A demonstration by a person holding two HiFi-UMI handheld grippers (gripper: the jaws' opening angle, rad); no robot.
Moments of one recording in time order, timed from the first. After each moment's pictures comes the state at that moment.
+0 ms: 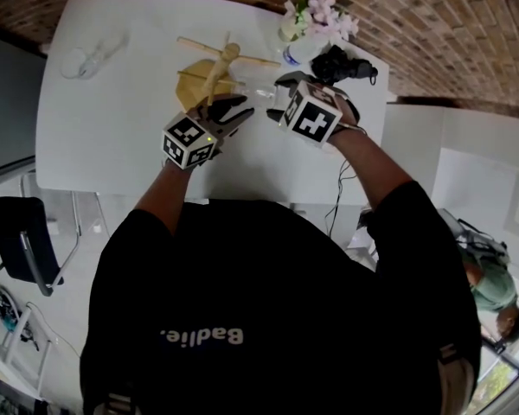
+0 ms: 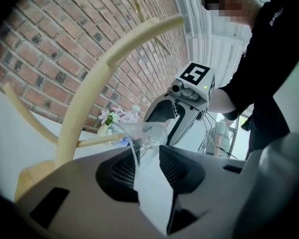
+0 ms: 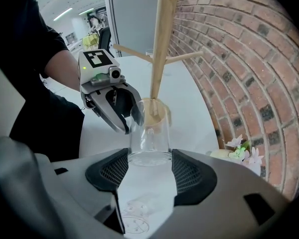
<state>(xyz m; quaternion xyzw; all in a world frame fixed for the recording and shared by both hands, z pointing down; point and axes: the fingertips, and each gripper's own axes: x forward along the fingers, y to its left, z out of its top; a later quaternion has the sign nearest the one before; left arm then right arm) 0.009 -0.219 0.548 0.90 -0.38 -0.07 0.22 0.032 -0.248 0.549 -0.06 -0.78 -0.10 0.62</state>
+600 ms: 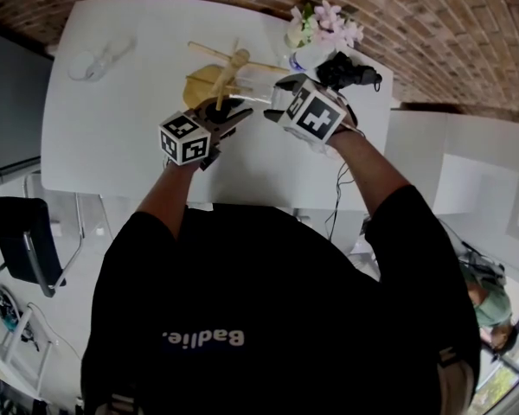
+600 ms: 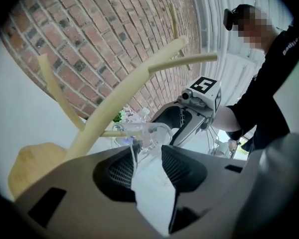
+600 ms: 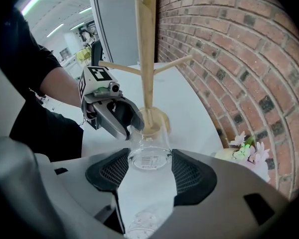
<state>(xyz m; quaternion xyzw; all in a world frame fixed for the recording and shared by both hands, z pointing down) -0.016 -0.222 0.556 0.87 -0.37 -0.13 0.30 0.012 -0.247 0.549 -0.03 -0.80 -0.03 0.60</state>
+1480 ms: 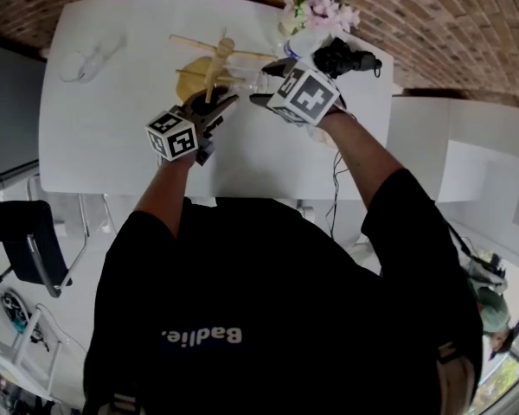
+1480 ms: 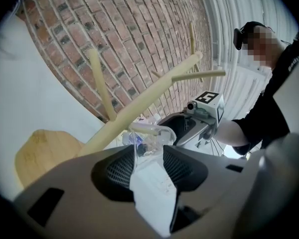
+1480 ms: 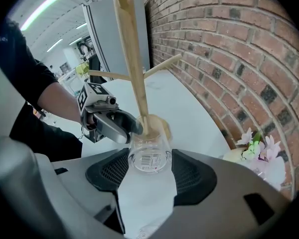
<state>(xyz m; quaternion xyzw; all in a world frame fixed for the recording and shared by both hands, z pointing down) -0.038 -0.225 0.573 0.83 -0.41 -0.19 0.34 -0.004 -0.254 0.560 -0.02 -0.84 0.01 0.55</state>
